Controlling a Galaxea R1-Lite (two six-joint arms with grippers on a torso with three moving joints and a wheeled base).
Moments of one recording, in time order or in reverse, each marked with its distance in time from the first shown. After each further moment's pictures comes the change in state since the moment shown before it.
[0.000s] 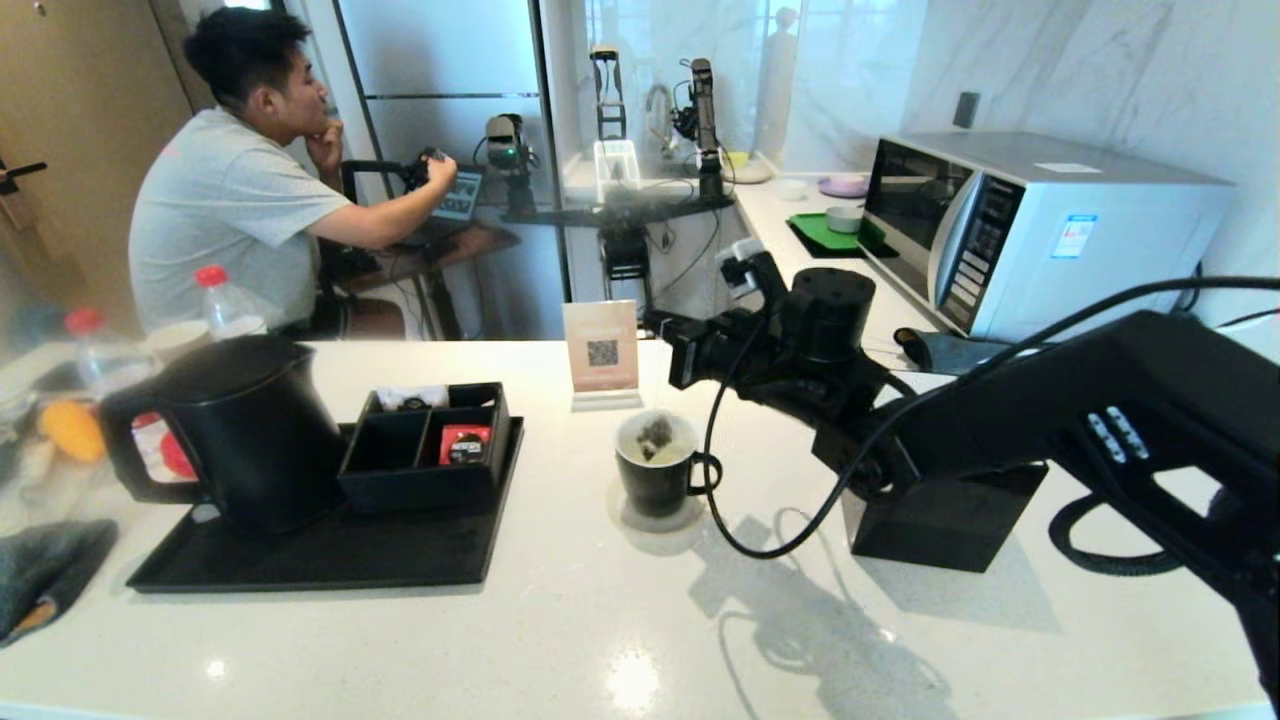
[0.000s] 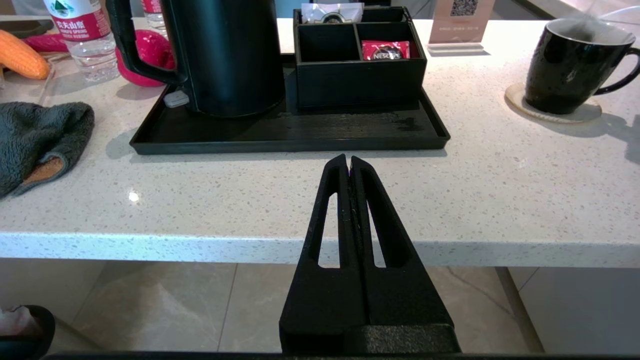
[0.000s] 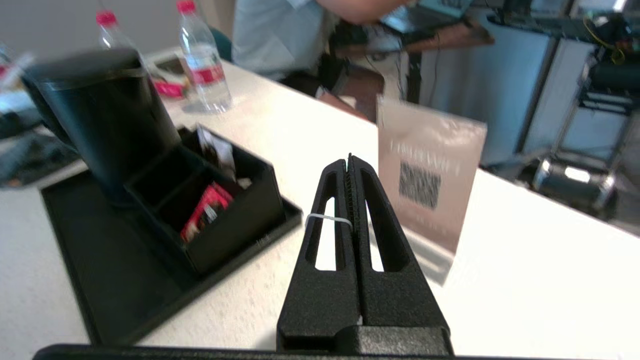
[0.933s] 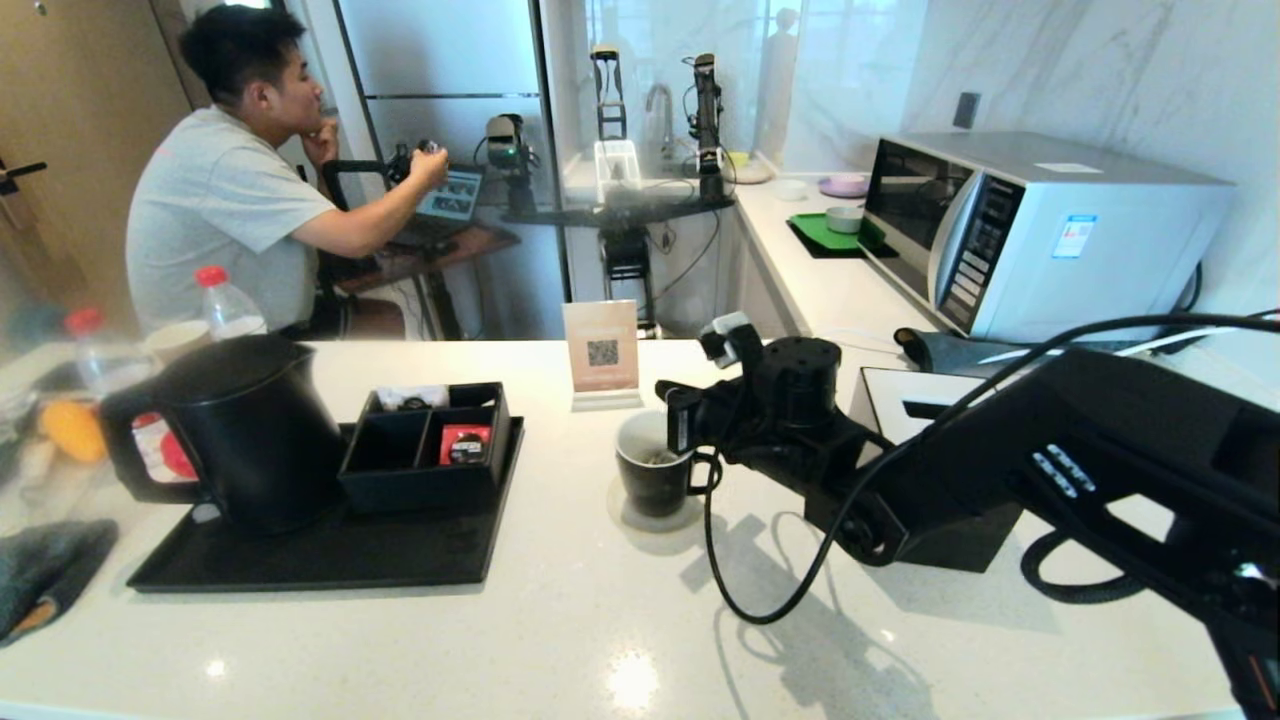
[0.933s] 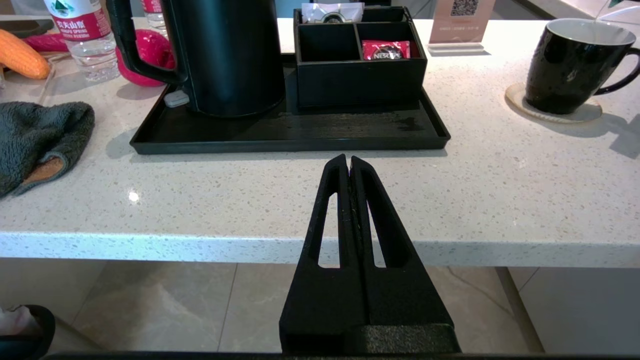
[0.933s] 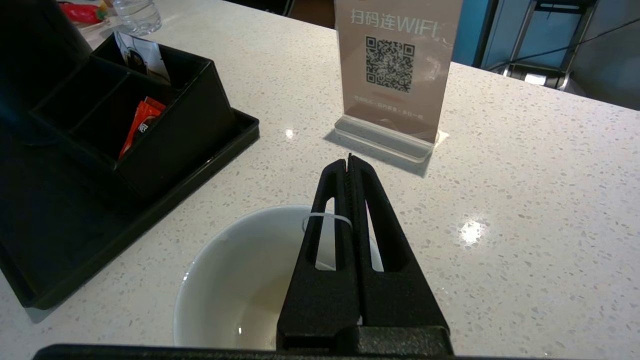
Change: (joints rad) left arm 0.000 0.000 0.000 0.000 0.000 0.000; right arm 0.038 0.037 0.148 -0.007 -0.181 -0.020
